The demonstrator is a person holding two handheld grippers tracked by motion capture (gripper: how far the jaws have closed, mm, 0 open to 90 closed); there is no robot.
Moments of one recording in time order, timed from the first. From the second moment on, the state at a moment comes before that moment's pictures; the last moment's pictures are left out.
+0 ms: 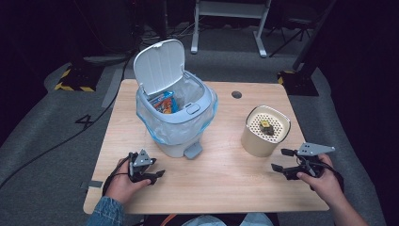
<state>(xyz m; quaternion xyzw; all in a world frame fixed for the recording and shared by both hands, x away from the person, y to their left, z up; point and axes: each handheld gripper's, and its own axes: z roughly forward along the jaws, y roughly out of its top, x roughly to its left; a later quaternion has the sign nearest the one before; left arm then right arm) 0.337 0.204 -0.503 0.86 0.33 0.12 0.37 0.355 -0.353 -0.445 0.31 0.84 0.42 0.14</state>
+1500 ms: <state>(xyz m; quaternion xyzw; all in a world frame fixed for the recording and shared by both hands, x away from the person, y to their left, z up) 0.333 0.234 -0.394 0.80 0.33 0.13 0.48 0.345 -0.348 -0.504 0.33 0.85 0.38 0.15</state>
